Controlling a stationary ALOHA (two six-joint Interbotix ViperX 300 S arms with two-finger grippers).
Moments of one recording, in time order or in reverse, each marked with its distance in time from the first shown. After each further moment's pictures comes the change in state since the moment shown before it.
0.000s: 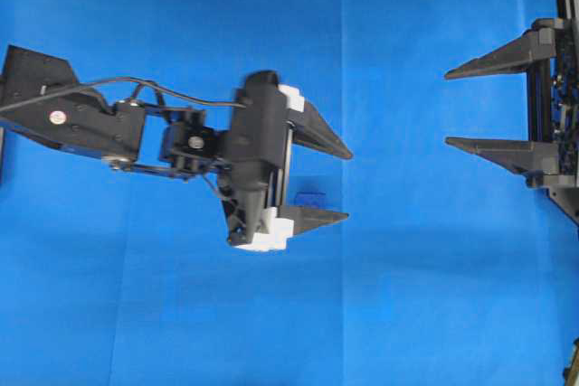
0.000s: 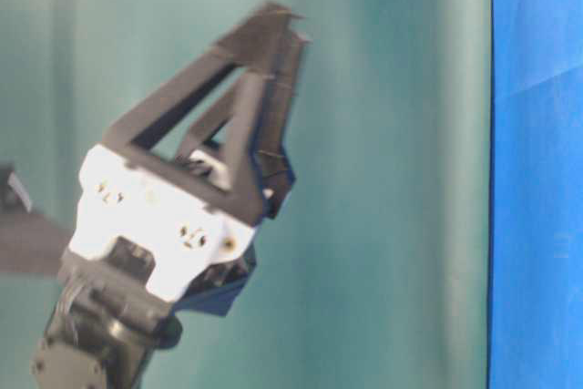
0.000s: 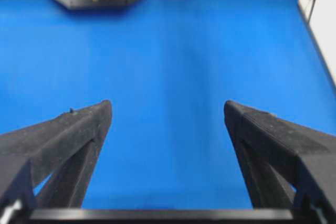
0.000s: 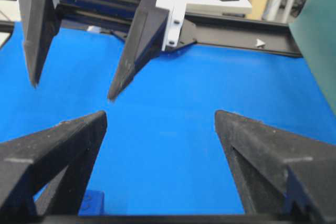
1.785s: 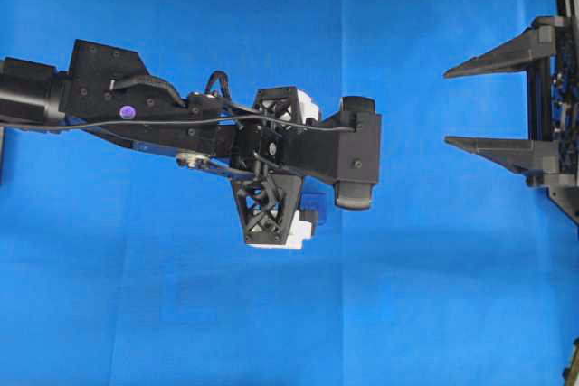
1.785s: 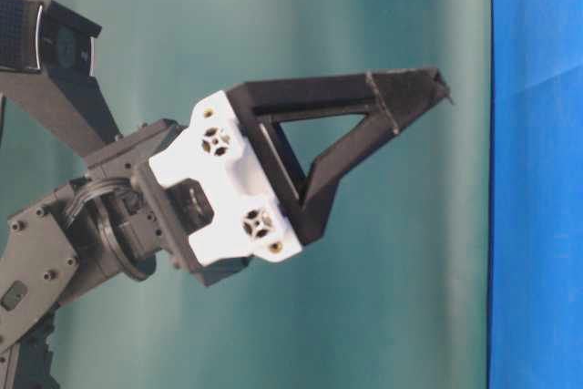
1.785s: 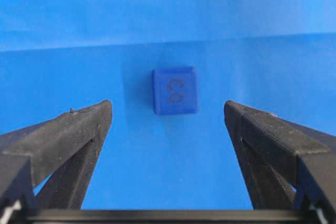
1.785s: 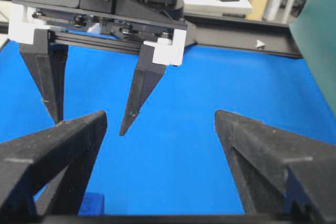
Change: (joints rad) left arm 0.008 0.150 -0.328 0.012 0.736 0.005; right arm 0.000 0.003 -0.012 0.002 0.014 0.000
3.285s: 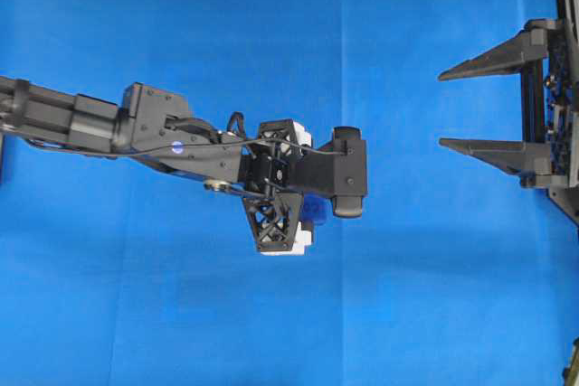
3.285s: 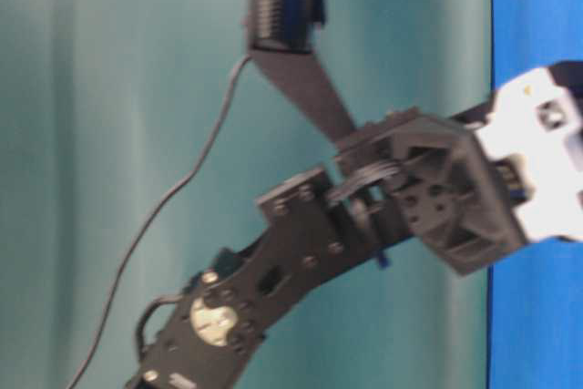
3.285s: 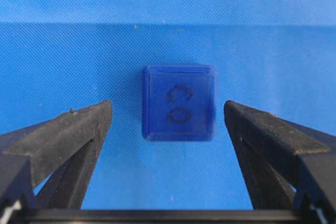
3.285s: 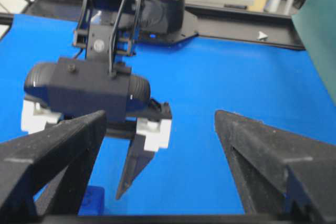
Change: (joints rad) left arm 0.000 0.170 0.152 0.000 -0.281 -0.071; right arm 0.000 0.023 -0.002 -0.002 0.000 0.000
